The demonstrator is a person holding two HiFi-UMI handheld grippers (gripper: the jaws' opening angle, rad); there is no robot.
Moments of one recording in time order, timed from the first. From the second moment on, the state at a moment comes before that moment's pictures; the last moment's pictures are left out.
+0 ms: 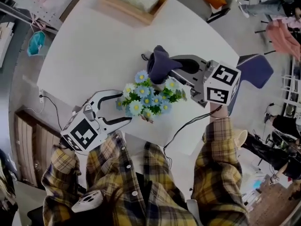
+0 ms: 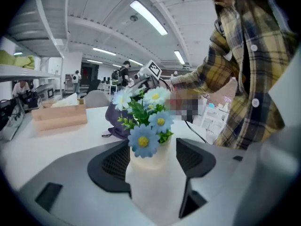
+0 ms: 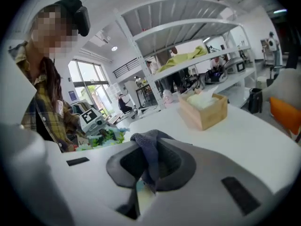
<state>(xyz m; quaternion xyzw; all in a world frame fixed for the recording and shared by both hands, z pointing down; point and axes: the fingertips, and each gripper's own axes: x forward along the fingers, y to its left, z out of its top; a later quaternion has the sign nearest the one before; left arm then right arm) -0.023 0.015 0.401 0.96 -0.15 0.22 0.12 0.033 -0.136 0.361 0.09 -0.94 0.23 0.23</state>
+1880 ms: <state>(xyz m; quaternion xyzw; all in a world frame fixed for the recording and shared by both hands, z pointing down) 0.011 -0.018 0.159 0.96 -0.26 -0.01 0.09 0.103 -0.007 0.131 0.42 -0.90 0.09 0.01</state>
